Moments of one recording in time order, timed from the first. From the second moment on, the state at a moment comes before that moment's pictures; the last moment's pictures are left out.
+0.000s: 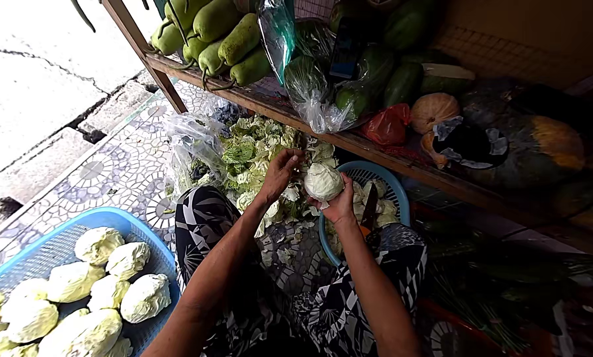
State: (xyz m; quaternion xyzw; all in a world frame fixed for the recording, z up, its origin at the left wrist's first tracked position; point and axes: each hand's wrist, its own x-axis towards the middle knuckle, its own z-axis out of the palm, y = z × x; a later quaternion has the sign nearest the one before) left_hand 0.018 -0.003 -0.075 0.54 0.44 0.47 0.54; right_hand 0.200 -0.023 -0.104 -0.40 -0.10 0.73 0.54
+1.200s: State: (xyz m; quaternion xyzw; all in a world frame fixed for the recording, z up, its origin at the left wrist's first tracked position) left_hand 0.031 0.000 -0.078 0.65 0.41 0.36 0.54; right_hand 0.203 -0.020 -0.092 -0.37 -0.09 0.75 0.54
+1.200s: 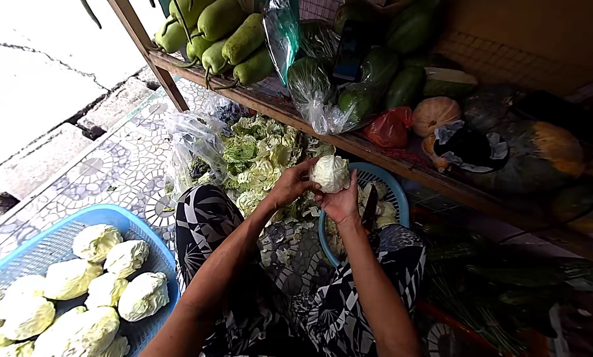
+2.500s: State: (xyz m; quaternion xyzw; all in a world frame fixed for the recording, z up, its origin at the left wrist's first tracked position) left_hand 0.042 -0.007 -0.083 0.31 0.35 0.44 0.77; right_hand 0.233 -0.017 -0.115 -0.42 -0.49 0.50 0.58
